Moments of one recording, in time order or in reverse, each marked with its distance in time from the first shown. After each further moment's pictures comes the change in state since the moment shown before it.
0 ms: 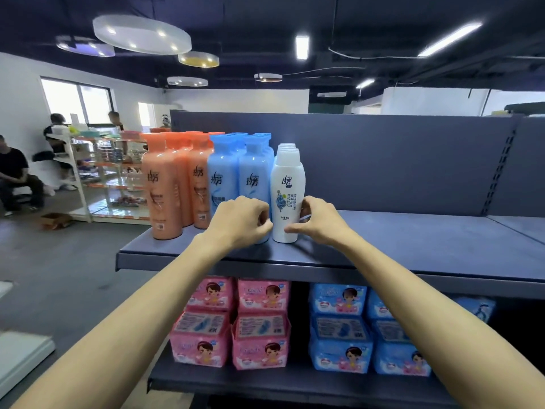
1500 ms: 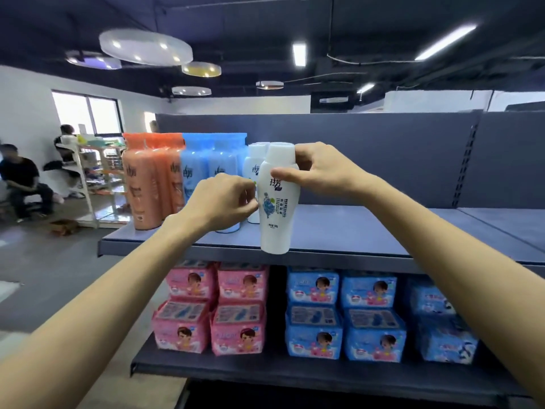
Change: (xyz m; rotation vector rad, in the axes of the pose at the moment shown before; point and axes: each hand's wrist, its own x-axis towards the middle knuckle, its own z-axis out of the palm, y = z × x) left_hand -0.012 0.066 -0.048 0.023 0.084 0.044; right_hand -0.057 -0.032 -0.128 0.053 -0.057 -0.398
